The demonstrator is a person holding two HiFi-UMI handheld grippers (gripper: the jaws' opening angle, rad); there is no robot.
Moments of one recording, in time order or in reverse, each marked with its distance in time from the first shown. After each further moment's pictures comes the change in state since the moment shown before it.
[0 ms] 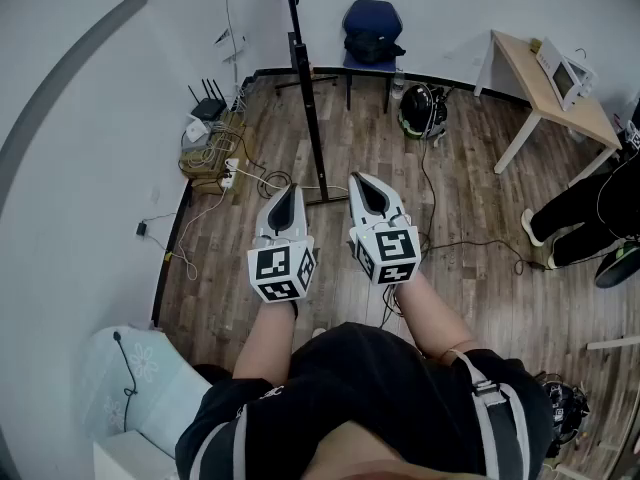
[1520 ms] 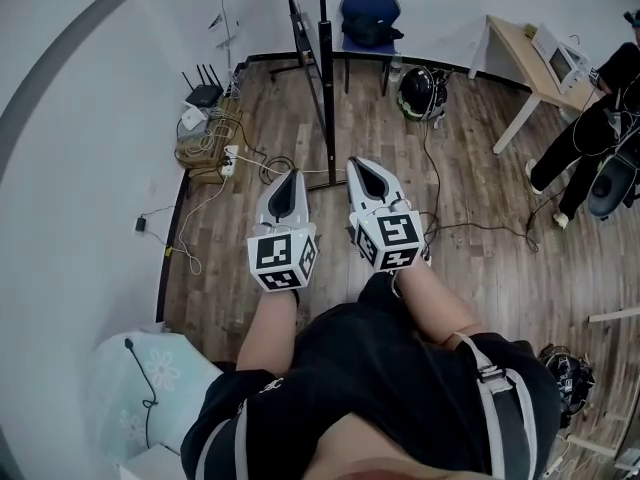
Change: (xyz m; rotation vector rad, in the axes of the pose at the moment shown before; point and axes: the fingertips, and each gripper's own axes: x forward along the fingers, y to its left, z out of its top) left arm -0.030 0.104 -0.011 -0.025 -0.015 -0.068; right arm 0.056 0.101 -0.021 0.014 0.005 -0.028
